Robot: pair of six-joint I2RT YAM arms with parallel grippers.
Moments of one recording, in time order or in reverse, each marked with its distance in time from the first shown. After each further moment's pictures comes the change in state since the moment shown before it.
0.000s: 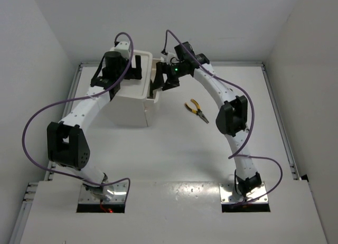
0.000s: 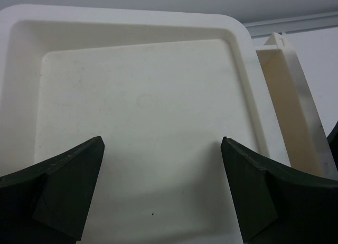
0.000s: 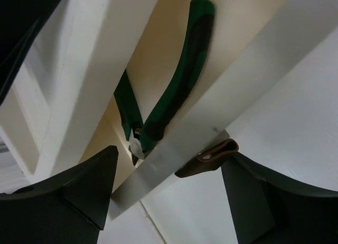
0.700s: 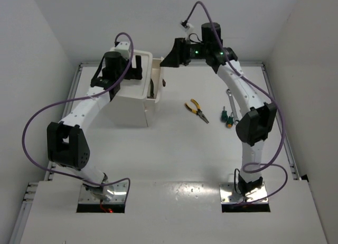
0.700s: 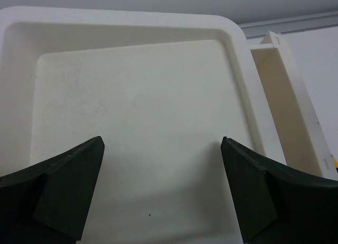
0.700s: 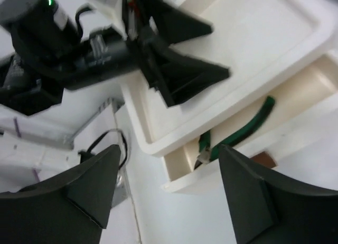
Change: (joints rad) left arm 0.000 -0.002 -0.010 0.017 0.016 0.000; right arm -0.103 -0.344 -0.304 0.470 -0.253 0.053
